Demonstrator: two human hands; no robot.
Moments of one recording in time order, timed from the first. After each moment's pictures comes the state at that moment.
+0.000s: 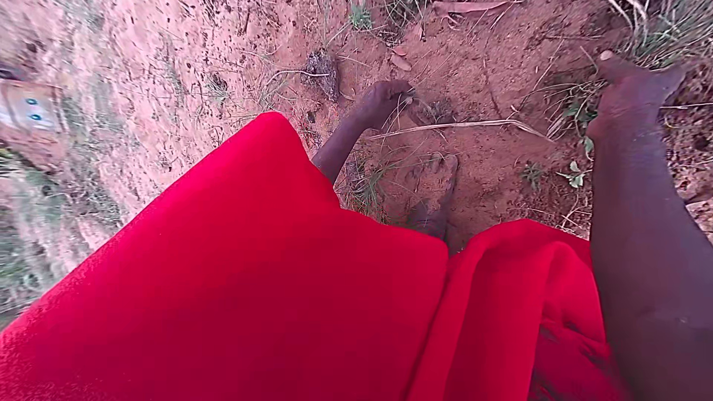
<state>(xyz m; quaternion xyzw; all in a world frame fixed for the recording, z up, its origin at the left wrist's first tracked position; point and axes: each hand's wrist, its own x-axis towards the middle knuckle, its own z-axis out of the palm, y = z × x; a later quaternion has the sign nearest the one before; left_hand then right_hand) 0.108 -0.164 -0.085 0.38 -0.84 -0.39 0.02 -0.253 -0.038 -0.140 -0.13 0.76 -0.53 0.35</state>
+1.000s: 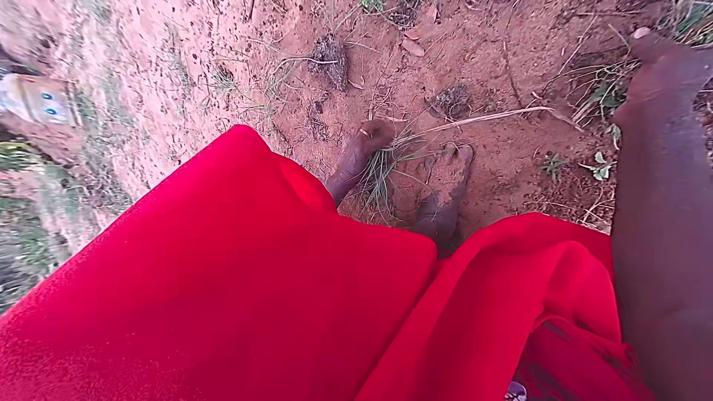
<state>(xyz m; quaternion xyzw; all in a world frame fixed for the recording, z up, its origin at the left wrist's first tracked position) 0.183 -0.045 -0.079 0.39 -0.86 -0.26 0.19 -0.256 -0.041 -0.149 -0.14 0.78 -0.49 0.36</state>
